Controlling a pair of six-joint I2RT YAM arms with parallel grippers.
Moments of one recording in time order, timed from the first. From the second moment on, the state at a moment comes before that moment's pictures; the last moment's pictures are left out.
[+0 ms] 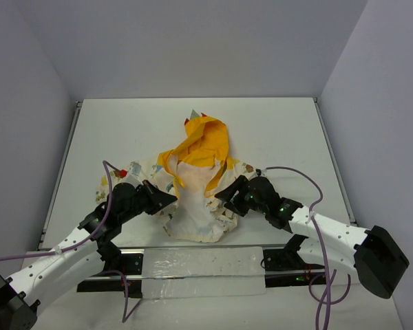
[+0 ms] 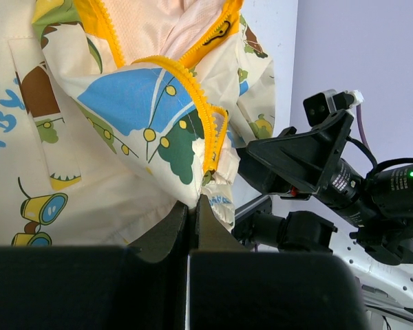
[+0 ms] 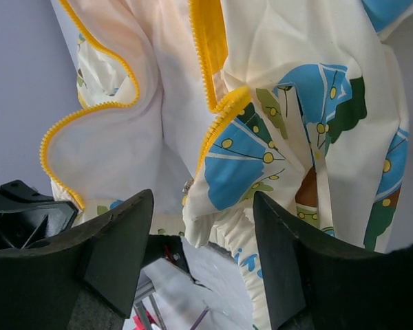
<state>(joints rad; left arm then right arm) -0.70 0.63 0.34 -0.12 0.08 -1.14 0.74 0.97 0.36 0.01 -0.05 1.35</state>
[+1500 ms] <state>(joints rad) -0.70 0.64 0.34 -0.11 0.08 -1.14 0.84 1.07 0.44 -0.02 0.02 1.33</state>
